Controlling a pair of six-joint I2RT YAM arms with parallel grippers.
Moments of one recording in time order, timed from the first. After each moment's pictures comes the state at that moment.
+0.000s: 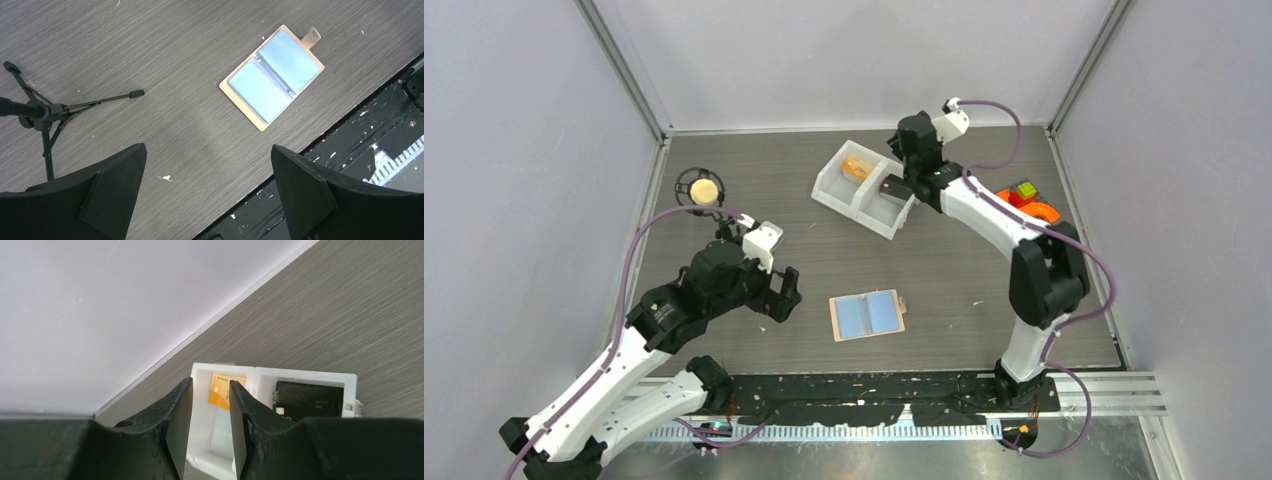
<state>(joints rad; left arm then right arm) -0.73 0.70 0.88 -0.78 -0.02 -0.15 0.51 1.82 1.47 0.00 0.61 0.94</state>
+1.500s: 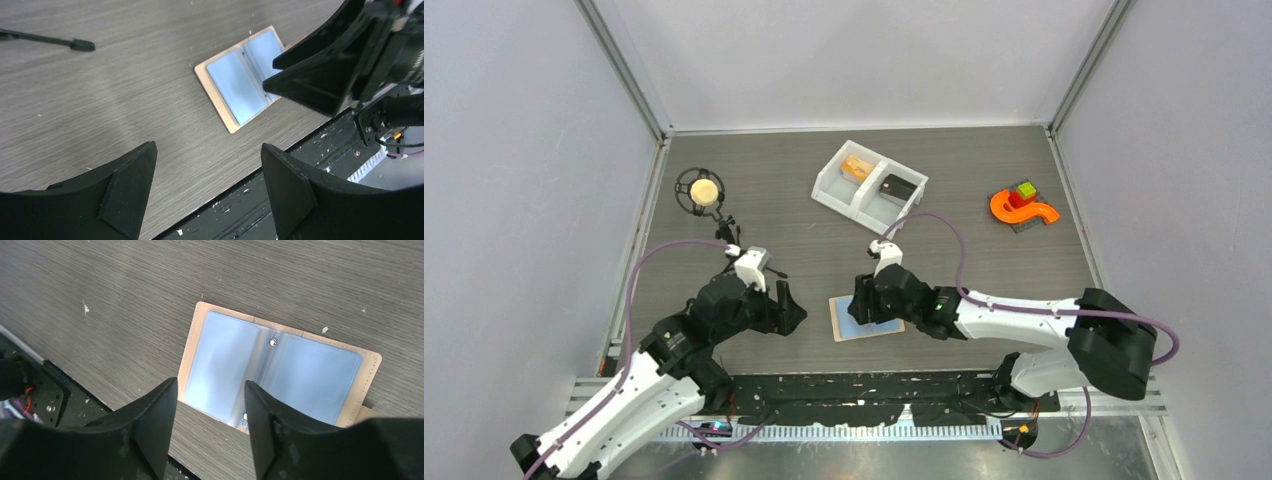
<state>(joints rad) -0.73 0.47 0.53 -0.60 -0.01 -0.52 1.07 1.34 0.65 -0.01 0.19 0.70</state>
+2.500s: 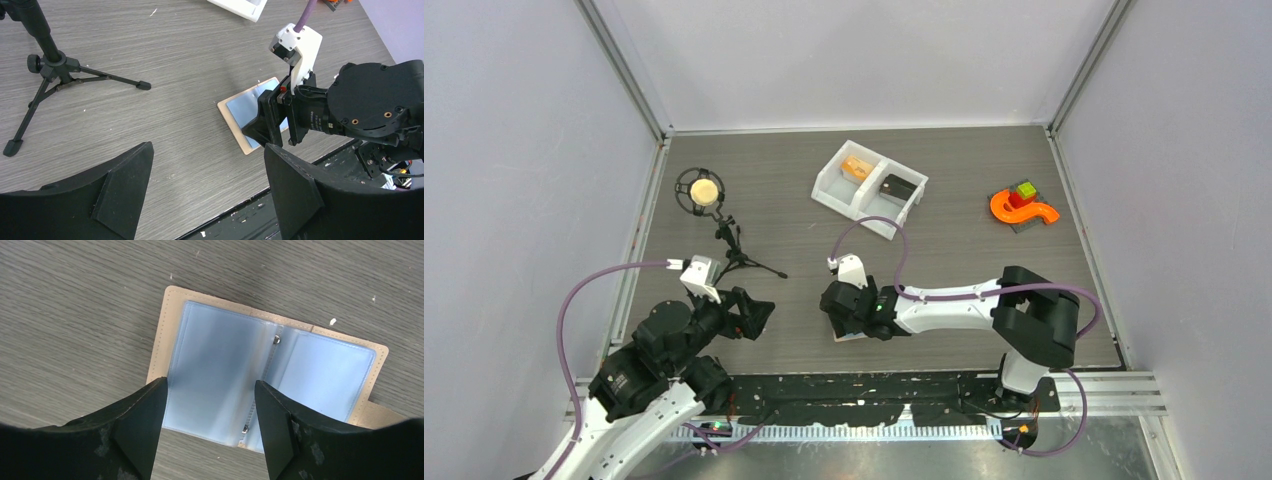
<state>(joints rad) -0.73 0.19 0.65 -0.80 -0.18 -0.45 1.22 1.69 0.95 -0.31 0.43 0.71</state>
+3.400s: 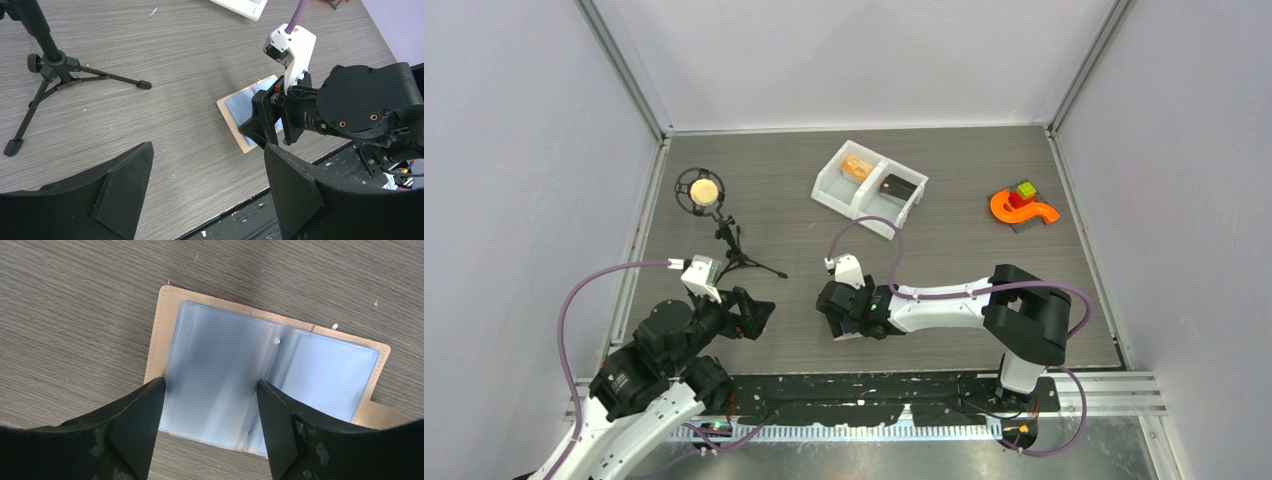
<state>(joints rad) -0.73 0.20 0.65 -0.80 -0.18 -0.44 1.22 1.73 0.98 -0.32 0.45 0.71</state>
